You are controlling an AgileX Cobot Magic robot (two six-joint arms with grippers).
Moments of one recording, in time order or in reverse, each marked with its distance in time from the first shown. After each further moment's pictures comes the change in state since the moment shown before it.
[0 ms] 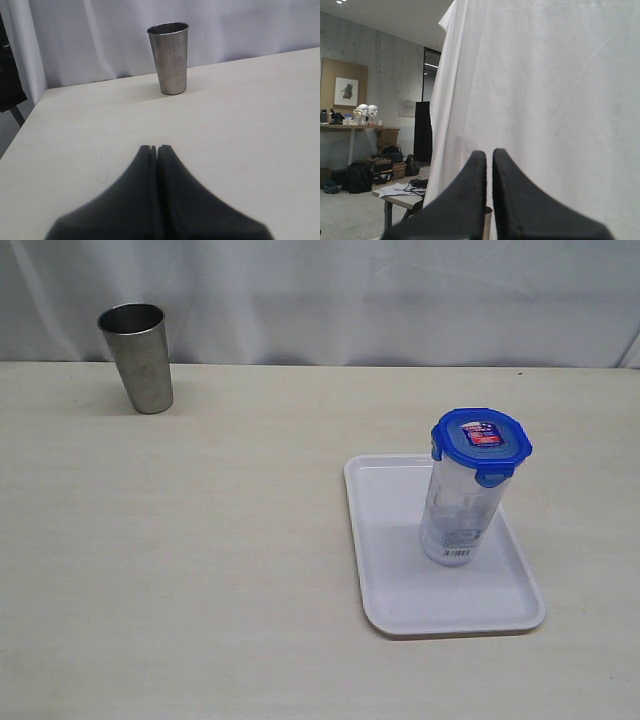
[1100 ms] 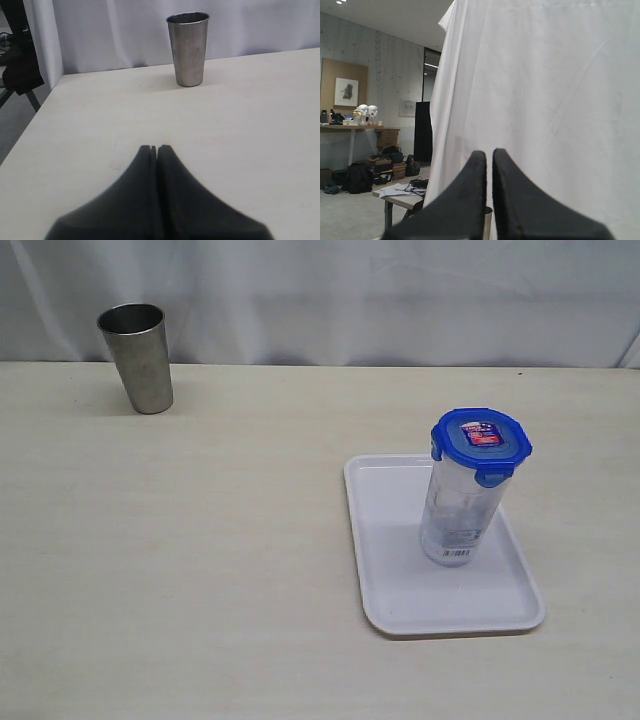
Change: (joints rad) left arm 0.059 0.000 0.000 0.037 0.026 -0.055; right arm 0.000 0.000 0.000 0.002 0.000 0.000
